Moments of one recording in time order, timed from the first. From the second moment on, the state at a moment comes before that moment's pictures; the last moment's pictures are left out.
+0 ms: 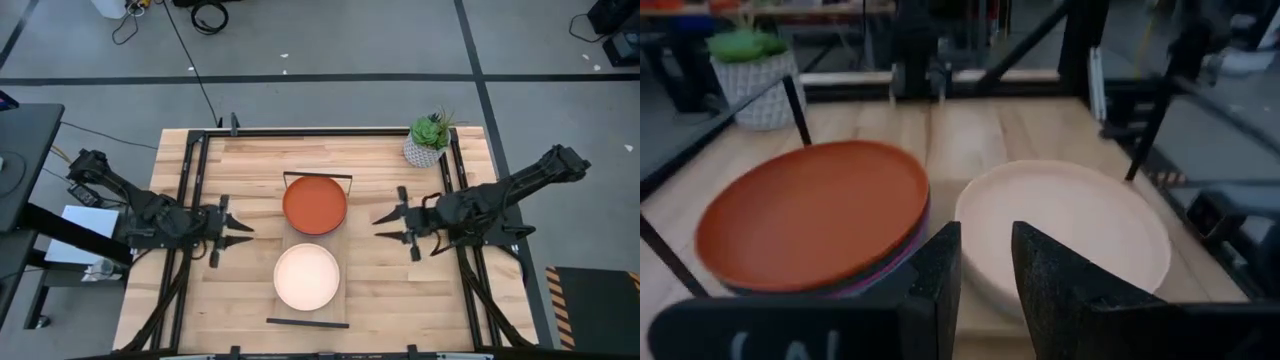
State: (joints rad) left arm -0.55 0.57 0.40 -0.10 -0.50 -0.15; right arm 0.37 0.88 0.59 0.04 0.28 -0.05
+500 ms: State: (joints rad) left arm -0.53 0.17 0.20 -0.04 -0.49 -0.09; right arm 0.37 0.52 0.46 -0.02 0.35 -0.08
